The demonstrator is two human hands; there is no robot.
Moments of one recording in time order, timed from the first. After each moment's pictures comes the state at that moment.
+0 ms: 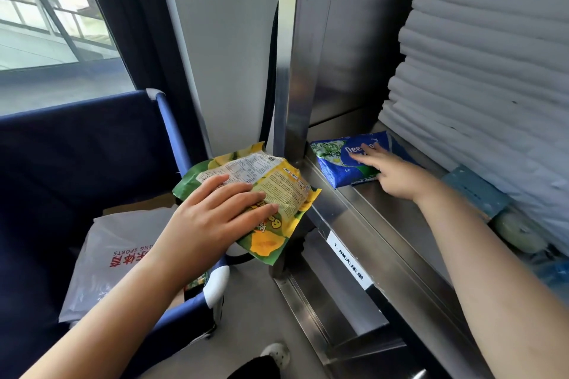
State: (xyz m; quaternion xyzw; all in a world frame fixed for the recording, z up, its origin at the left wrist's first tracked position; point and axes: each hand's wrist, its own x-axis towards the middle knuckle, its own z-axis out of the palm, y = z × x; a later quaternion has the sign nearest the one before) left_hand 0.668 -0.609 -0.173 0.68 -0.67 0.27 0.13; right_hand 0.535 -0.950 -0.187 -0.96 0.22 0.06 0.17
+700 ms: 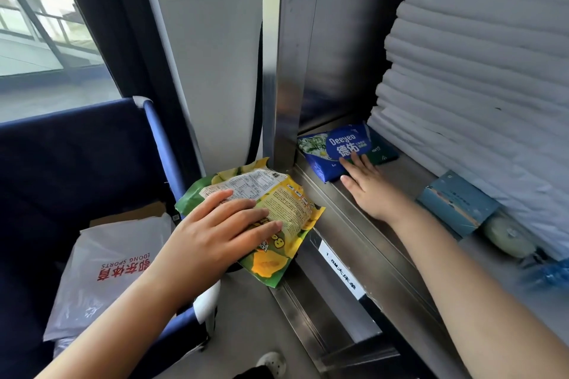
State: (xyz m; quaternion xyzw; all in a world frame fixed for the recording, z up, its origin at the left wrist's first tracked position) left_hand 0.659 -0.623 -0.170 0.67 -0.69 0.26 0.13; right_hand 0.541 -0.939 -0.220 -0.95 0.26 0.01 0.14
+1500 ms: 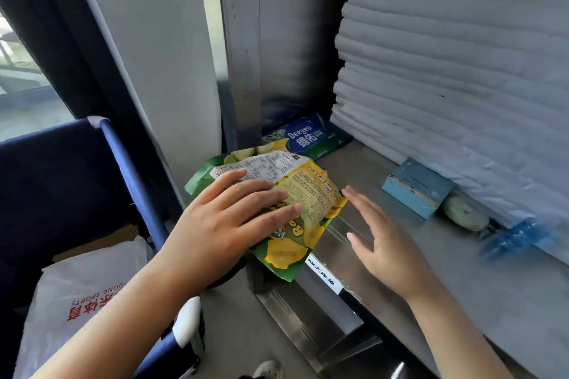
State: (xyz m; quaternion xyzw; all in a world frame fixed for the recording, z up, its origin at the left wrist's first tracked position) left_hand 0.644 -0.672 -0.137 0.59 -0.73 0.27 0.22; right_hand 0.435 -0.850 -0.199 -0.92 0.23 -0.23 0.23
